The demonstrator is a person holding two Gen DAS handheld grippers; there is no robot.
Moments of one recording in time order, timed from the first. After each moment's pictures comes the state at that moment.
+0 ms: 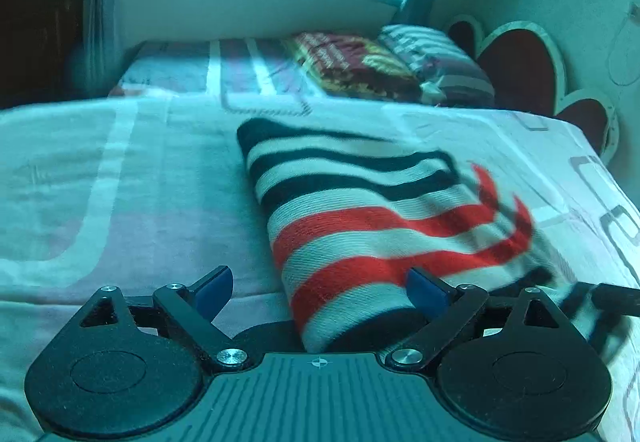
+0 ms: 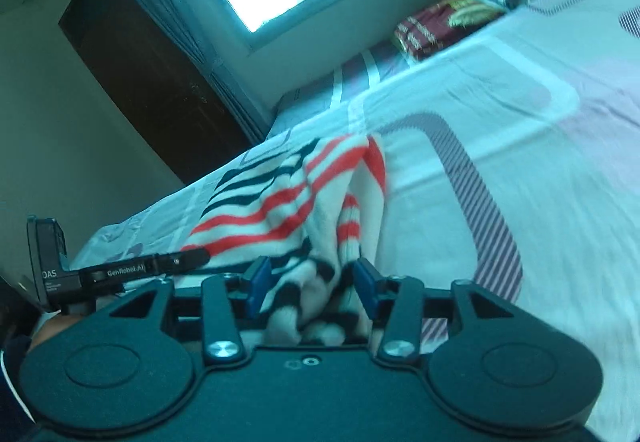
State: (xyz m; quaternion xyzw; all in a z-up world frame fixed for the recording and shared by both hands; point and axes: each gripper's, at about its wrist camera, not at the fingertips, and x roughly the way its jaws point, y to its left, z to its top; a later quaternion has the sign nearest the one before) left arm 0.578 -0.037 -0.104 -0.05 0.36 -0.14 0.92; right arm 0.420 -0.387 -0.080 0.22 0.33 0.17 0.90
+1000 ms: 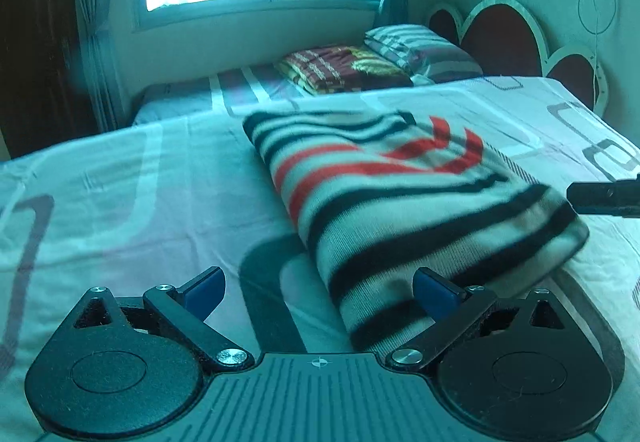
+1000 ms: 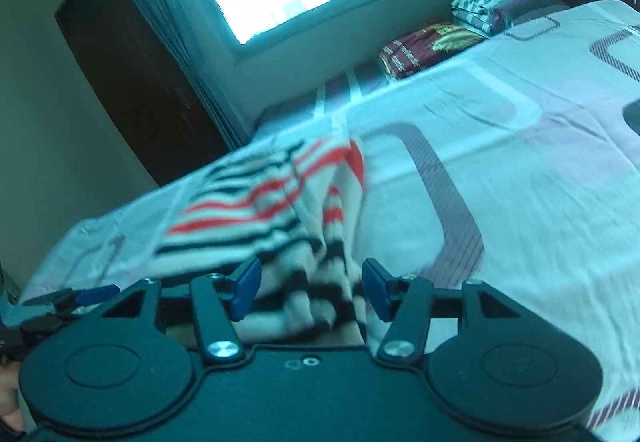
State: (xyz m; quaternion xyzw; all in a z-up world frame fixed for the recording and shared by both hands) left arm 0.484 -0.036 -0.092 0.04 0.33 -0.13 0.94; right arm 0.382 -0.383 -0.073 0.18 0.29 0.13 0.93
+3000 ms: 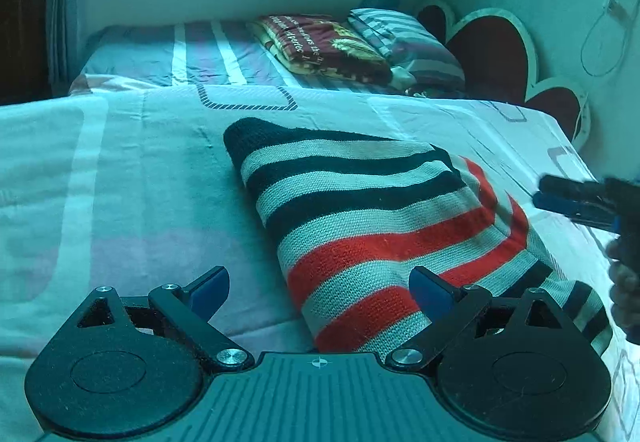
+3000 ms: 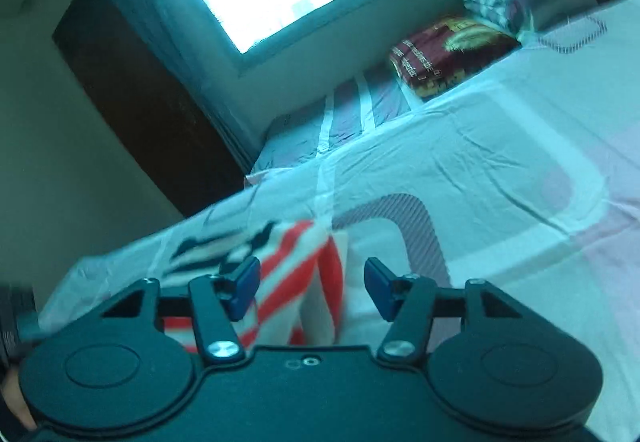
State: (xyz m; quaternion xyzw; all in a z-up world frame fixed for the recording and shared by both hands) left arm 0.623 -0.018 -0.113 -0.06 0.39 -0.20 0.90; right arm 0.533 -0.414 -0.077 0.24 0.31 0.16 0.91
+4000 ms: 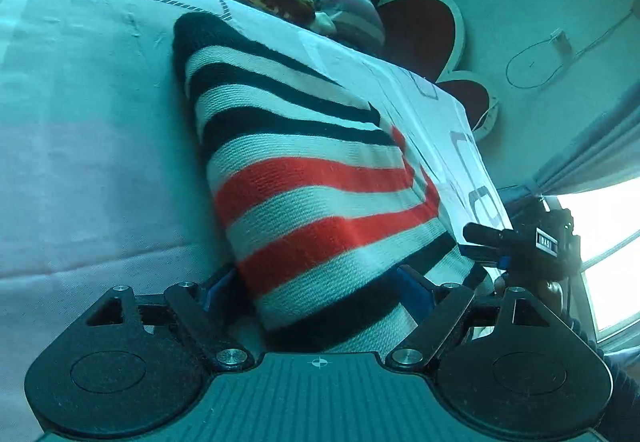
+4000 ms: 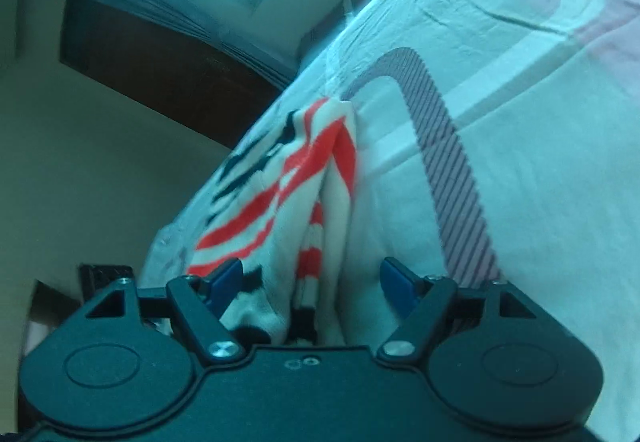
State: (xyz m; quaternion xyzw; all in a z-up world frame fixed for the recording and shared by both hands) left arm 0.636 -0.004 -0.149 -0.20 0.48 -0.35 0.78; right arm 0.513 -0.449 -0.123 0.36 0.41 0.26 0.80
